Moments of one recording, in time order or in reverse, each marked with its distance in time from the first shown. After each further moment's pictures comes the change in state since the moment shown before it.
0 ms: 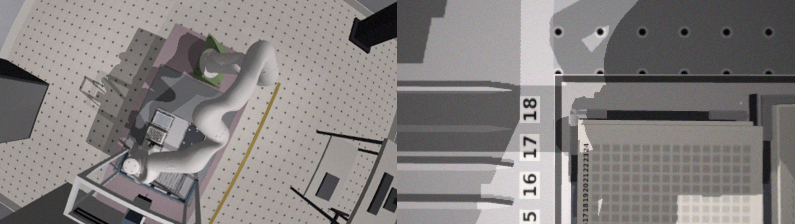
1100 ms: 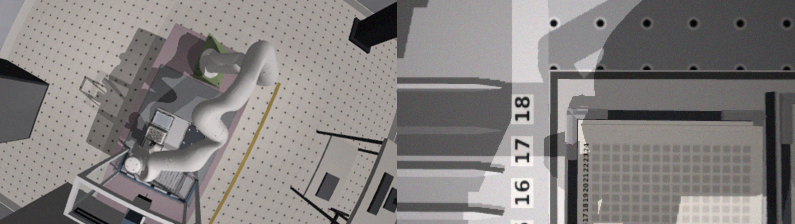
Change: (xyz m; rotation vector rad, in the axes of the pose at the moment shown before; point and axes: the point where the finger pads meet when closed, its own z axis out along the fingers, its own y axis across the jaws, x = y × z) arm 0.000 0.000 0.017 0.000 0.000 0.000
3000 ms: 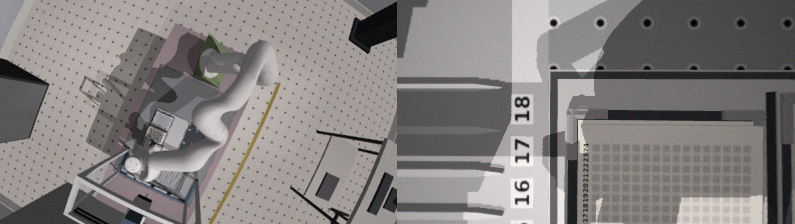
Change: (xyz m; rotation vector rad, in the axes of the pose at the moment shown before) arm 0.000 0.000 0.001 0.000 0.000 0.000
